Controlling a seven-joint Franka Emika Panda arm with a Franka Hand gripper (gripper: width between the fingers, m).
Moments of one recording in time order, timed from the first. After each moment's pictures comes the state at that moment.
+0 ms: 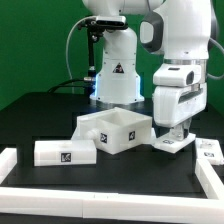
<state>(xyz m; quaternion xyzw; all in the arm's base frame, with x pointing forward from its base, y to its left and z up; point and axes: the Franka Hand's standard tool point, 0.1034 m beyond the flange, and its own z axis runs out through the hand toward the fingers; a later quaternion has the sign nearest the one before) 0.439 0.129 0.039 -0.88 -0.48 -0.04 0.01</state>
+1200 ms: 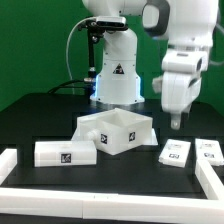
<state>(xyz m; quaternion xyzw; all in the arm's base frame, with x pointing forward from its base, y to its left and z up) 0.422 0.125 0.085 -0.85 -0.53 -0.01 -0.02</state>
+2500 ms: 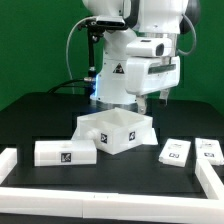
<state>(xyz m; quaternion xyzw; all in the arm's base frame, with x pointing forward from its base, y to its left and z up) 0.370 0.057 0.074 -0.90 -0.43 -0.03 -0.01</state>
